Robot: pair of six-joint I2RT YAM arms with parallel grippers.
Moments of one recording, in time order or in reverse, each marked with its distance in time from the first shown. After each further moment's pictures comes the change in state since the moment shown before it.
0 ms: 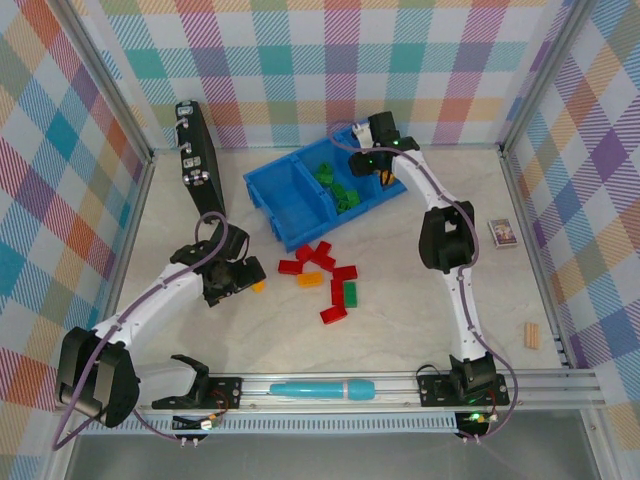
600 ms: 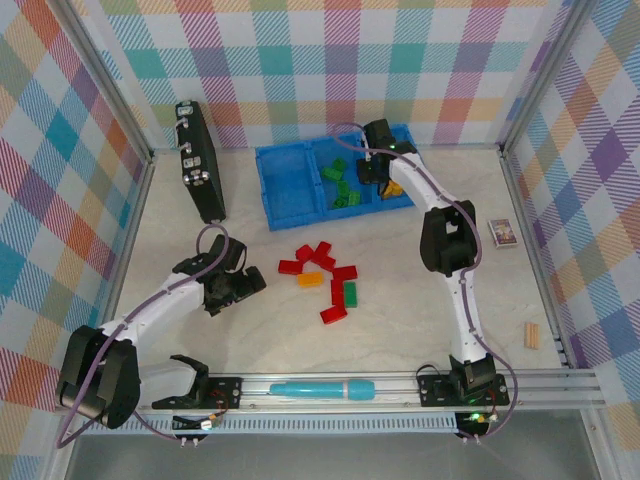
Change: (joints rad) left arm 0.047 -0.010 -0.159 0.158 0.048 0.022; right arm 0.044 -0.071 -0.127 -0.068 0.165 0.314
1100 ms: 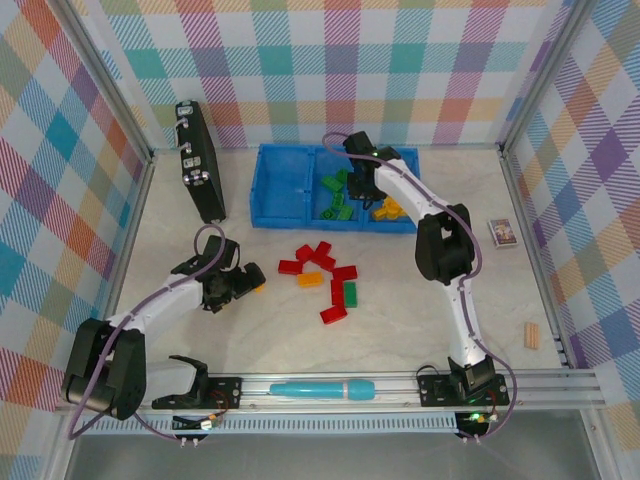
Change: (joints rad) left arm 0.081 0.055 -0.057 0.182 0.082 0.050; right arm 0.095 -0.093 -0.116 -0.160 0.108 0.285
